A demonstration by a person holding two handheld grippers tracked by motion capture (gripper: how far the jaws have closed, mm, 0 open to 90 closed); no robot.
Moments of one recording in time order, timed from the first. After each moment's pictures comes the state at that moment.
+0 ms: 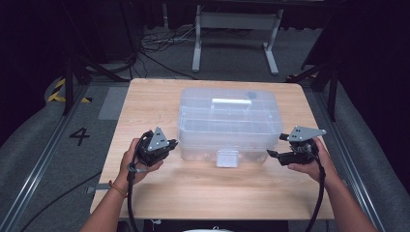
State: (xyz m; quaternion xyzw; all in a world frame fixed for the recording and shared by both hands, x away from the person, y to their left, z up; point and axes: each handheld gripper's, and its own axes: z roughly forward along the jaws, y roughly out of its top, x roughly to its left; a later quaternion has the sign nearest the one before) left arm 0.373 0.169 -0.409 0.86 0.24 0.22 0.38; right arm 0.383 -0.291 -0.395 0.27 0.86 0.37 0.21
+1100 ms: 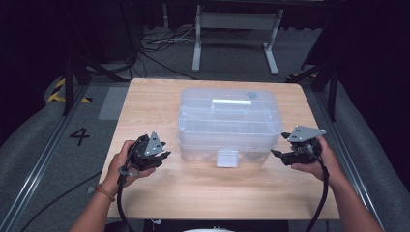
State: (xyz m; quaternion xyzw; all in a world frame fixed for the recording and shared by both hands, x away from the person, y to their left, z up) left arm 0.360 0.184 -0.405 0.90 0.23 0.23 0.30; right arm 0.379 -0.292 -0.384 0.26 0.88 0.32 0.24
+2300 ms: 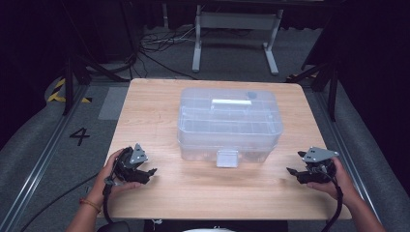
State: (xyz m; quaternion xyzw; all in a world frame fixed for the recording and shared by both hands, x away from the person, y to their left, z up) left arm 0.350 0.233 -0.459 0.89 0.30 0.19 0.27; right arm 0.350 -0.353 -0.446 0.29 0.88 0.28 0.24
